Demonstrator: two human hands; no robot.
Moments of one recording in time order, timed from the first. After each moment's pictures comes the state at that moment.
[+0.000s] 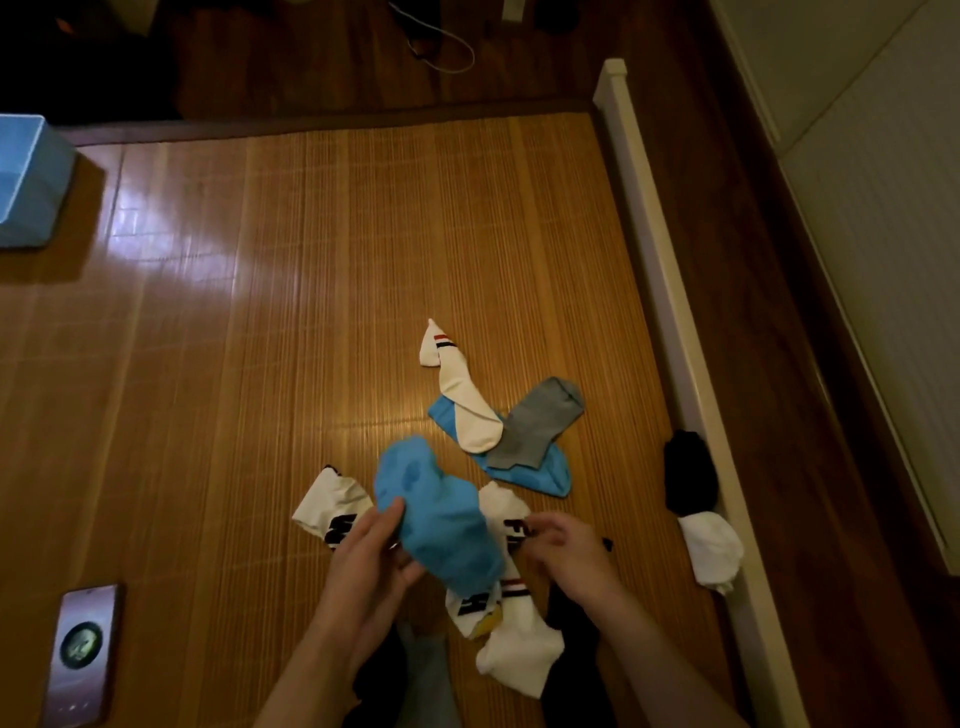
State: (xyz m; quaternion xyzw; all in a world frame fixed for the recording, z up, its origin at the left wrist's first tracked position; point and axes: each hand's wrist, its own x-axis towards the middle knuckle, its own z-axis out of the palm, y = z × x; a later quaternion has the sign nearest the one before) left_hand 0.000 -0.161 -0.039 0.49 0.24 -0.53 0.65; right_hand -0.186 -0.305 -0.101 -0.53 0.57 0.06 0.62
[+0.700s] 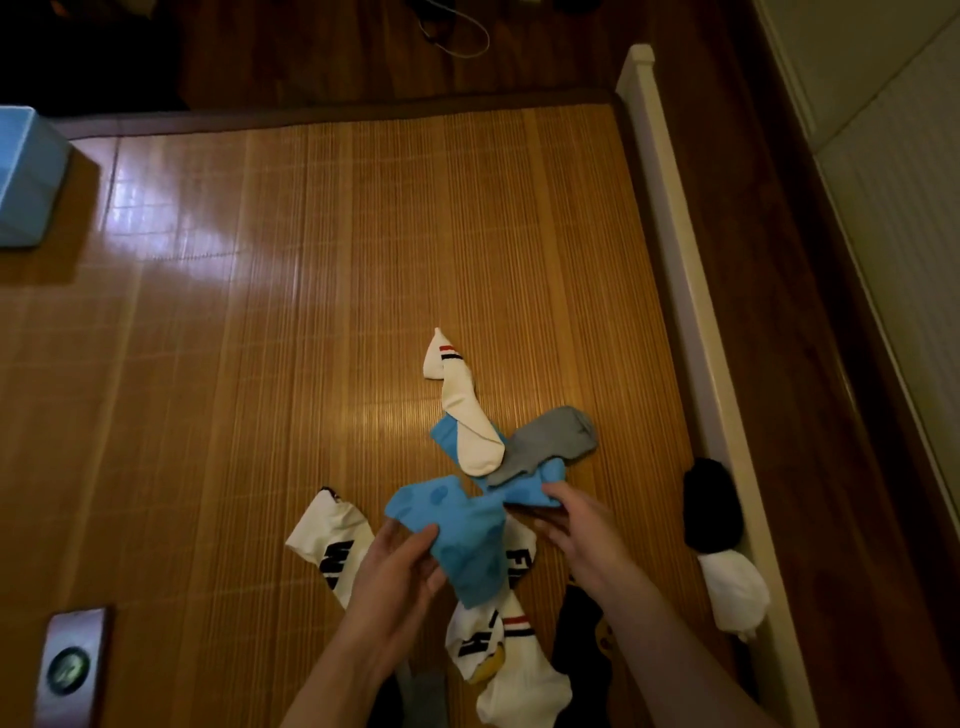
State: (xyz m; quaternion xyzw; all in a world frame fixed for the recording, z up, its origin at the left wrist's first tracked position) left_hand 0.002 -0.201 -0.055 0.51 0.26 -0.54 0.62; right_hand -0.138 -0.365 -0.122 -0.23 0.64 -0.08 0.73
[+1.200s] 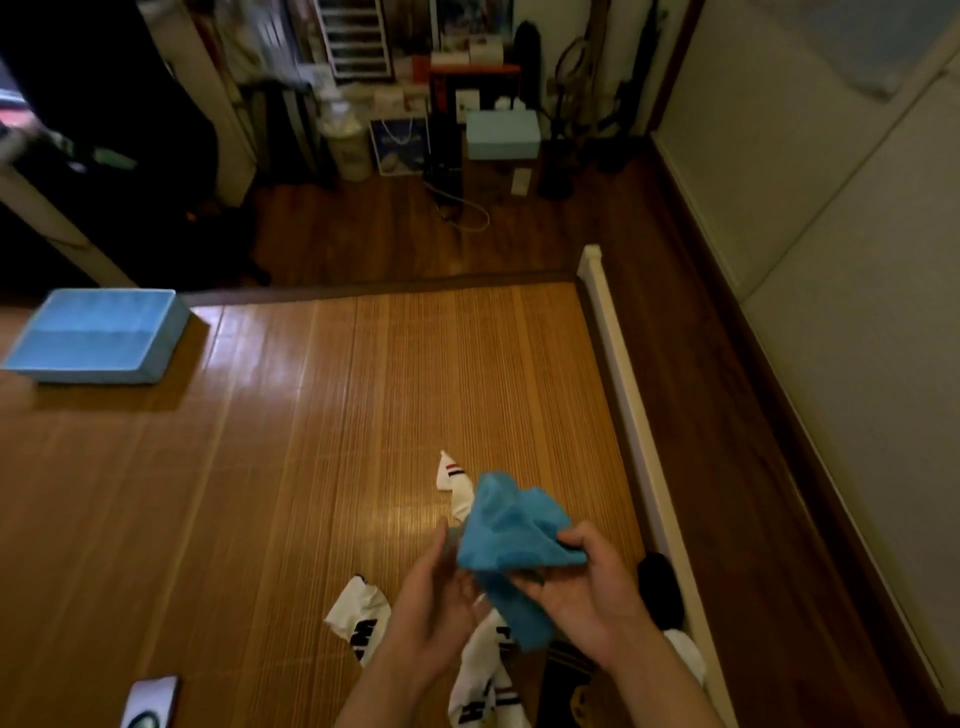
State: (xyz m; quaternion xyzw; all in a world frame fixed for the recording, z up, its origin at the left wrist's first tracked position) left_hand -0.005 -0.252 0.128 0.42 0.21 -0.60 0.65; right_hand -0.136 -0.371 0.144 -0.12 0.37 -0.14 0.91
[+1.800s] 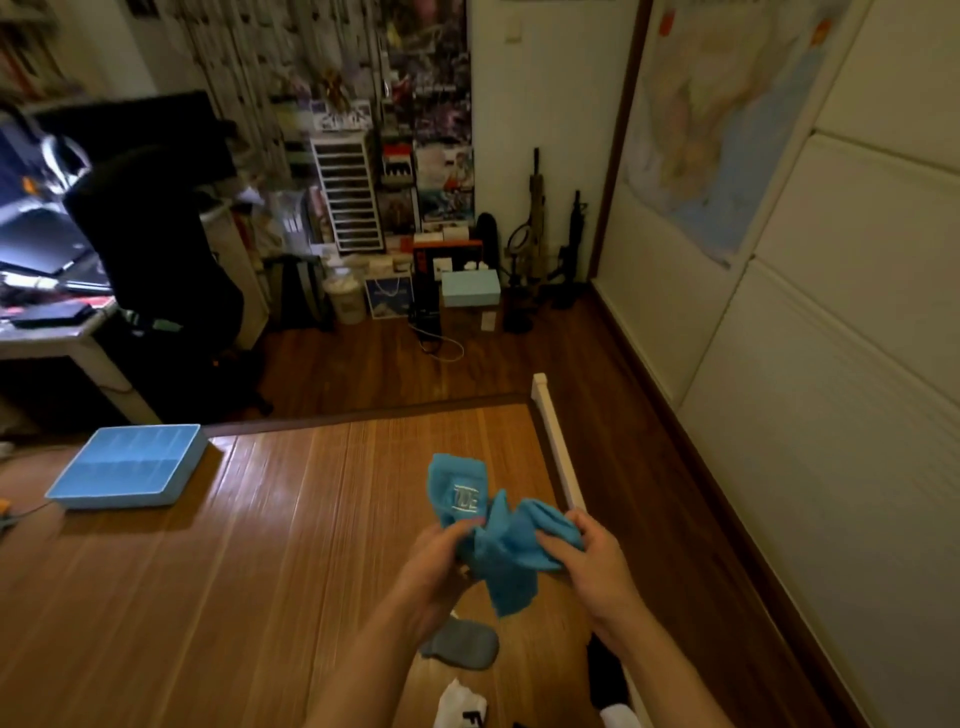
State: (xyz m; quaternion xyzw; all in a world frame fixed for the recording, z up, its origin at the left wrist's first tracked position) left_hand -0.053 -0.298 0.331 0.54 -0.06 -0.55 0.63; right_hand -0.216 -0.408 0.304 -0.55 0.38 -0.26 0.70
